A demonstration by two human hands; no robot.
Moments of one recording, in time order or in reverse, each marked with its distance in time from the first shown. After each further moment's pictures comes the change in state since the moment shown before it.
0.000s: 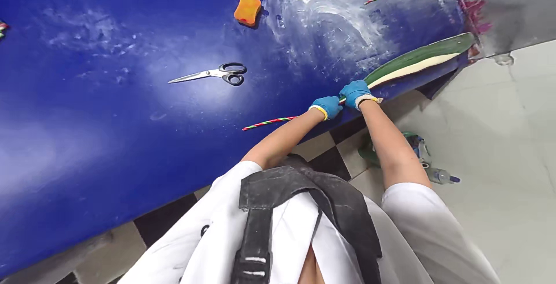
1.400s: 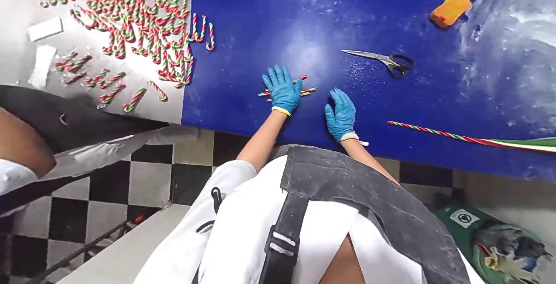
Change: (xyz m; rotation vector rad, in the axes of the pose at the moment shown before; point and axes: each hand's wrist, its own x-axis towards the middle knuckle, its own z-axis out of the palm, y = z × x) left_hand -0.407 -0.445 0.030 0.185 1.135 -0.872; right_hand -0.040 -0.538 -0.070 0.822 0.848 -0.492
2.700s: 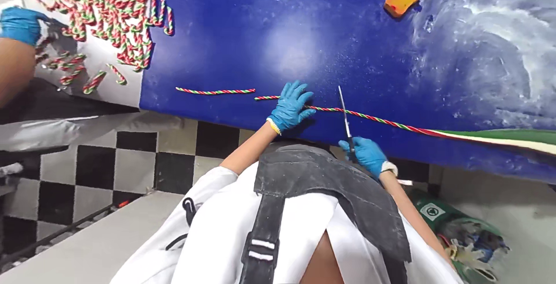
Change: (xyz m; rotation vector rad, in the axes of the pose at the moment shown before) left_hand -0.097 0.159 -0.002 -0.313 -0.202 0.564; right_hand -0.097 0.131 -0.233 0.118 -0.850 0.684
